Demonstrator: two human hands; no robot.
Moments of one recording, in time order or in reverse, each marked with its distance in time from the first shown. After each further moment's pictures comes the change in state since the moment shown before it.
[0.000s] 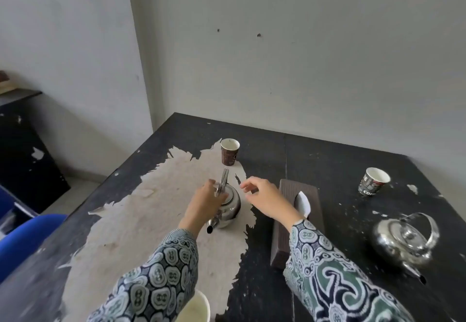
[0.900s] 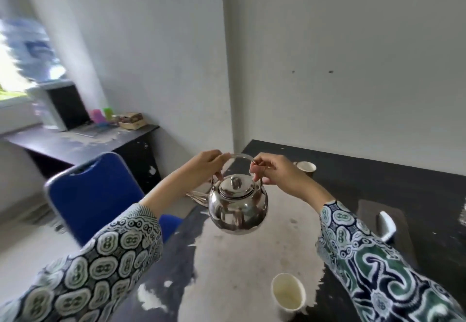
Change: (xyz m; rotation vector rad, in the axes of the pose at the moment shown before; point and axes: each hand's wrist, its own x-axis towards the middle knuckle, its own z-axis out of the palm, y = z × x) left_hand -0.181 0.024 -0.265 0.000 0.108 0.176; right_hand -0.062 -0.213 0.024 0.337 -0.199 -0.477
